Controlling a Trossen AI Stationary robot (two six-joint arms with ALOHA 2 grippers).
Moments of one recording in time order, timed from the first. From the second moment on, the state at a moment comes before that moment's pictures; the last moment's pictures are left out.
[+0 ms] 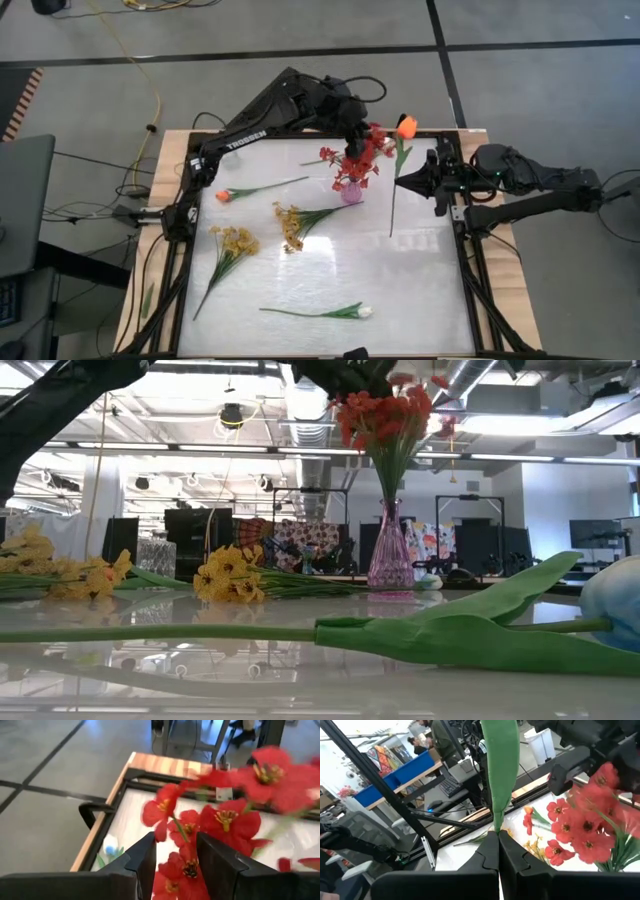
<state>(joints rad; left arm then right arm) 0.39 2.15 2.30 -0.64 0.17 0.06 0.03 0.74 0.97 -0.36 0.08 0.50</state>
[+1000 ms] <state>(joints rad) 0.41 1.83 2.25 -0.92 0.20 0.12 -0.02 0.74 0.72 0.10 0.26 0.18</state>
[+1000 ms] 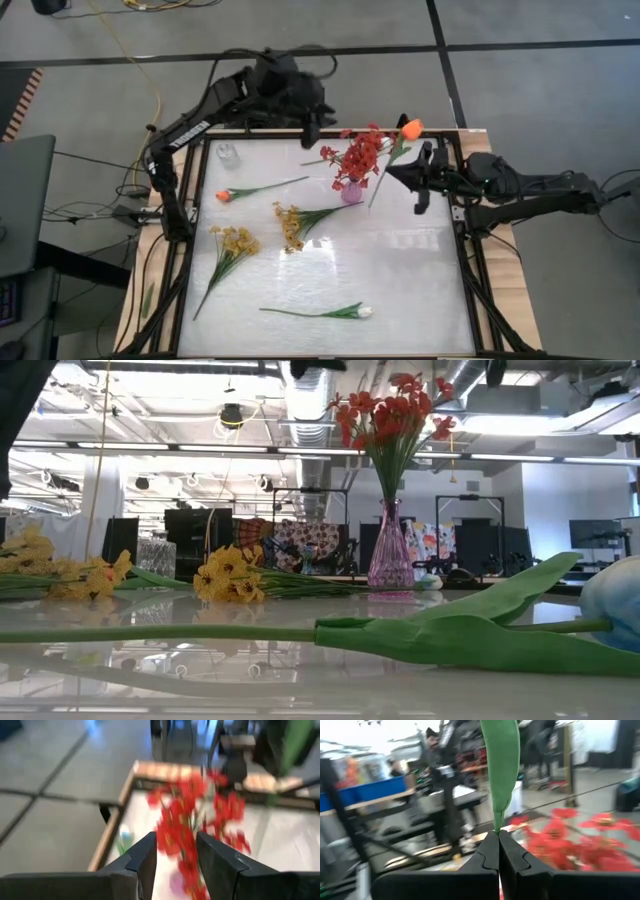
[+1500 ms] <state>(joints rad) 0.38 1.35 1.25 -0.35 0.11 -0.19 -0.04 0.78 0.52 0.41 0.63 0.17</state>
